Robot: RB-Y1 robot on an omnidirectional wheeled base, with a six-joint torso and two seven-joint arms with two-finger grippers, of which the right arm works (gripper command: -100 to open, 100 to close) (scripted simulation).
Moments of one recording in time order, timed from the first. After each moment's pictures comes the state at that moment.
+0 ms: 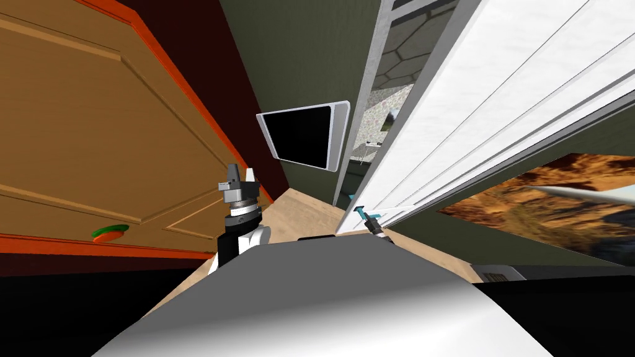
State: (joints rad) arm 0.14 -0.47 0.08 -0.50 -0.03 -1.24 -0.45
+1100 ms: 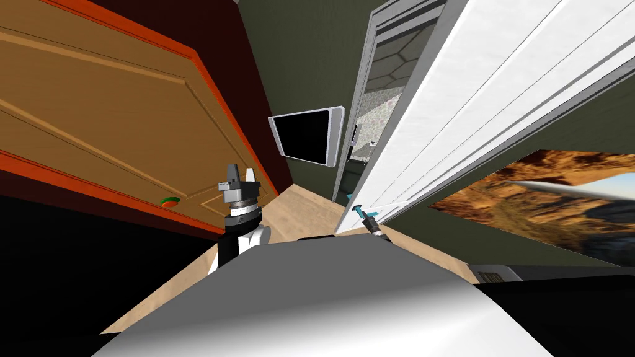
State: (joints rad) arm 0.15 -0.46 0.09 -0.57 -0.04 -1.18 -0.43
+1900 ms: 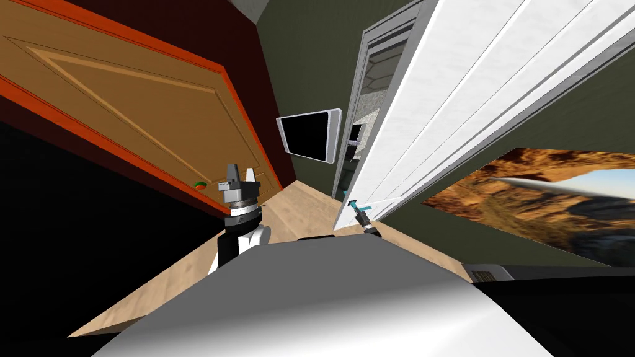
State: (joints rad) arm 0.12 -0.41 0.11 -0.70 -0.04 -1.04 -0.36
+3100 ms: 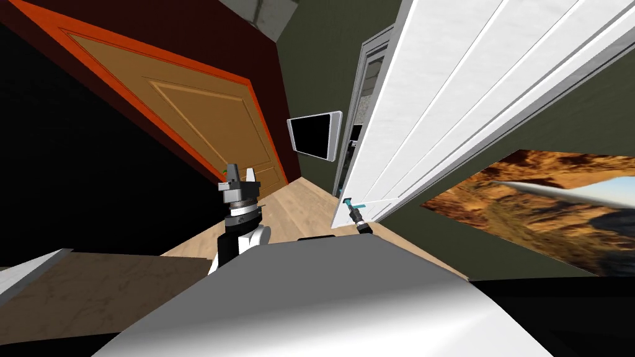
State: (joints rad) arm 0.10 -0.36 0.15 -0.78 -0.05 -0.94 -0.32
